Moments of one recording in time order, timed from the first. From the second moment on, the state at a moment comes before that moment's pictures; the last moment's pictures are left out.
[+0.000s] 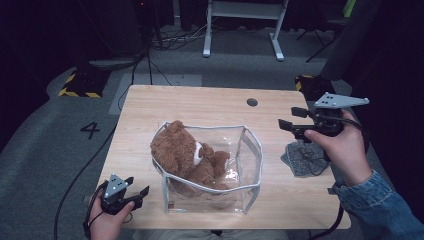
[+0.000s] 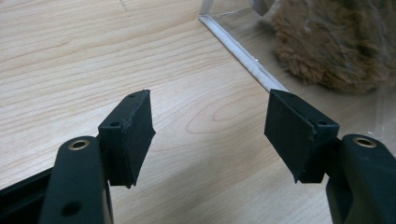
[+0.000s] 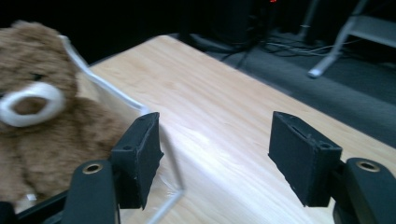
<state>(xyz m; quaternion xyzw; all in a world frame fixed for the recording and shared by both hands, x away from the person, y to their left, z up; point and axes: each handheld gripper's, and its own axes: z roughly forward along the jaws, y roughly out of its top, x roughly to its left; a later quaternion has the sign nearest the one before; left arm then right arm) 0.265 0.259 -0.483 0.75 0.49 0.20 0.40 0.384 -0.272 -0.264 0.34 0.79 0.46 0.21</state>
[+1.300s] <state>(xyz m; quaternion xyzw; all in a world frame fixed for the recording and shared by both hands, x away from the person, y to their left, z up) 0.283 0.263 -0.499 0.78 0.51 0.17 0.33 0.354 -0.376 -0.411 0.45 0.78 0.37 0.20</state>
